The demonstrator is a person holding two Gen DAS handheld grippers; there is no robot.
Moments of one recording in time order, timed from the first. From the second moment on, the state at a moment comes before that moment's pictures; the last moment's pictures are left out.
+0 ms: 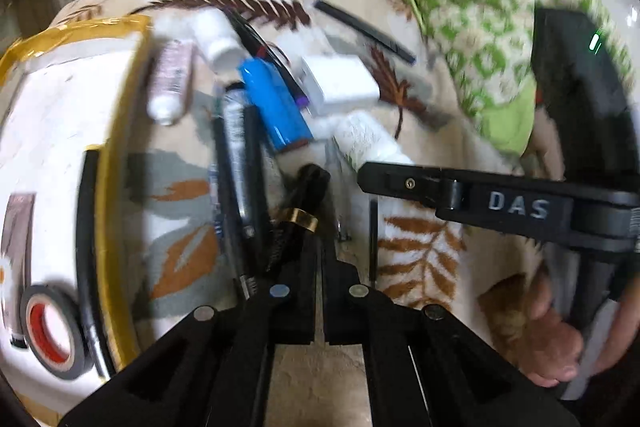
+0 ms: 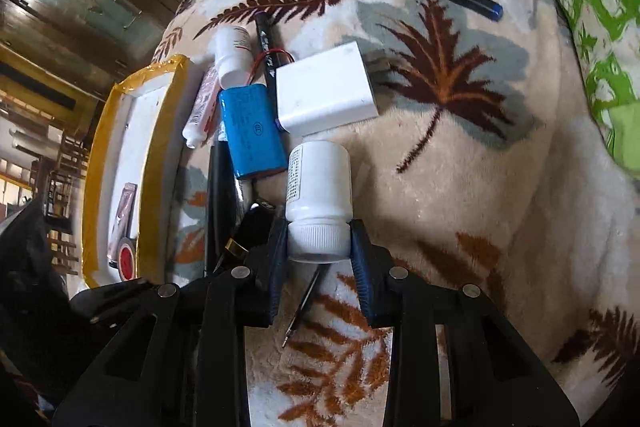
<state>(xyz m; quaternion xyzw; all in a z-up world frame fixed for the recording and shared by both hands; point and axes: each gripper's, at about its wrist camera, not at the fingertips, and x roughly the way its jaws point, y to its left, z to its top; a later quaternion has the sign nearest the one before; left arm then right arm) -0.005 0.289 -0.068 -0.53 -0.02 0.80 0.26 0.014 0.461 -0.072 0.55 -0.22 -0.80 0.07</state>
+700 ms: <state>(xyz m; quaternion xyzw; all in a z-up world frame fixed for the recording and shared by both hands) -0.010 0.303 -0.086 -0.55 0.04 0.79 0.27 0.012 0.467 -0.079 0.56 -0.23 -0.79 0.08</state>
